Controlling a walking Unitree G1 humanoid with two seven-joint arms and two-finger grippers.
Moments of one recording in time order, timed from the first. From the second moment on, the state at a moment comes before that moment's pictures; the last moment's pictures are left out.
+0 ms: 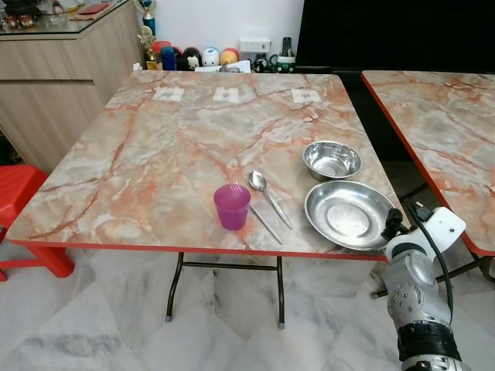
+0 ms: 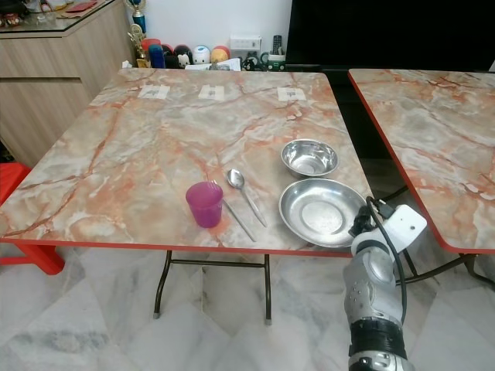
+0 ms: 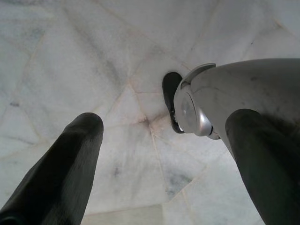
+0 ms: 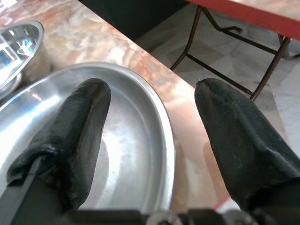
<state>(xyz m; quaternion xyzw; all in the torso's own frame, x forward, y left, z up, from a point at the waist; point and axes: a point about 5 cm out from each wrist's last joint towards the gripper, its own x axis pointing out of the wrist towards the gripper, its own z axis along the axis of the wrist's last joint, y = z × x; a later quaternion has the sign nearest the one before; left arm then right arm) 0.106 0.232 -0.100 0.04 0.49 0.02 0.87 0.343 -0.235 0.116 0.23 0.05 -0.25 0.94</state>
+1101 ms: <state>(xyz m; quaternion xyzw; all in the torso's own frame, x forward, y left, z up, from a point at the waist) 0.096 0.237 -0.101 0.04 0.50 0.03 0.87 0.344 -0.217 0.090 0.20 0.13 -0.22 0.95</state>
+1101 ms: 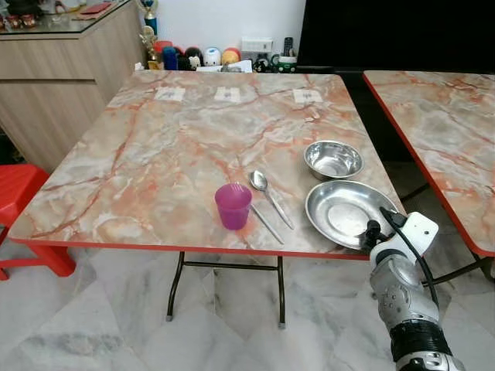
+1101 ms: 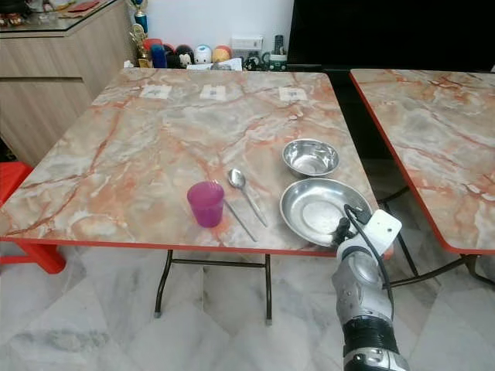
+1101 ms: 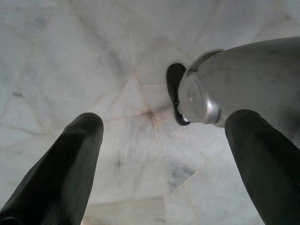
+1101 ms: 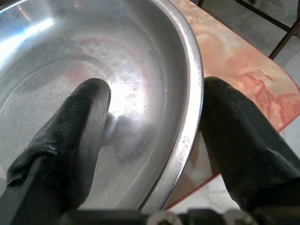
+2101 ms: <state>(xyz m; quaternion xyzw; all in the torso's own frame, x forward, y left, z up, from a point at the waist) 0.109 0.233 -0.100 0.05 0.50 0.03 0.87 0.346 -0.210 0.089 0.21 0.14 -0.22 0.94</state>
